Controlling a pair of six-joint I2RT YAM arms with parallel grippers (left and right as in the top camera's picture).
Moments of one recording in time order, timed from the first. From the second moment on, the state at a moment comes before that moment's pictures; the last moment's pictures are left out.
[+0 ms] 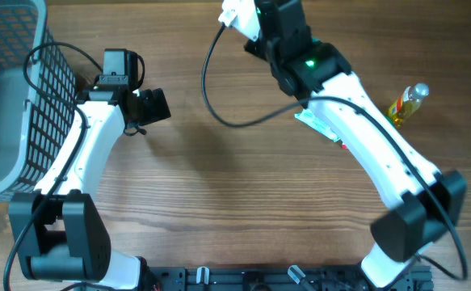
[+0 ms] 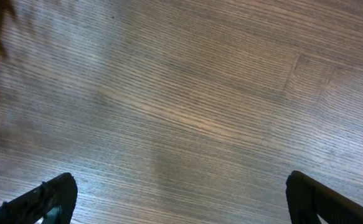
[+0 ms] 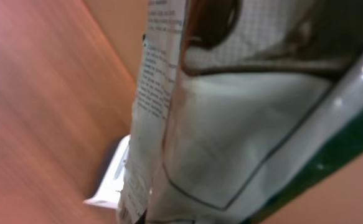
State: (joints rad) left arm -0.04 1.67 1.21 -0.77 -0.09 -0.34; right arm 0.54 1.85 1.76 -0.45 0.37 -0.80
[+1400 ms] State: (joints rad) left arm -0.04 1.67 1.21 -0.77 -0.09 -0.34; right arm 0.49 2.26 1.76 -0.11 0.41 -0.26
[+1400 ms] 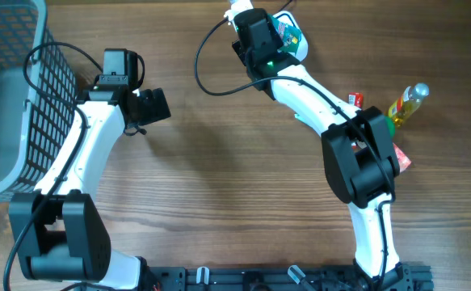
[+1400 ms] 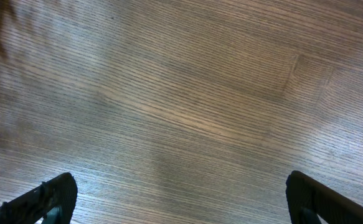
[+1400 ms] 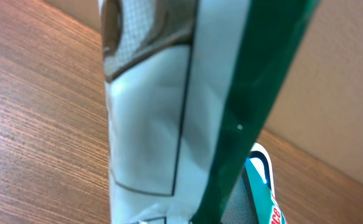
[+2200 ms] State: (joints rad) left arm -0.04 1.67 1.21 -0.77 -0.09 -0.34; right arm 0.37 1.68 1.57 -1.25 -0.13 0.23
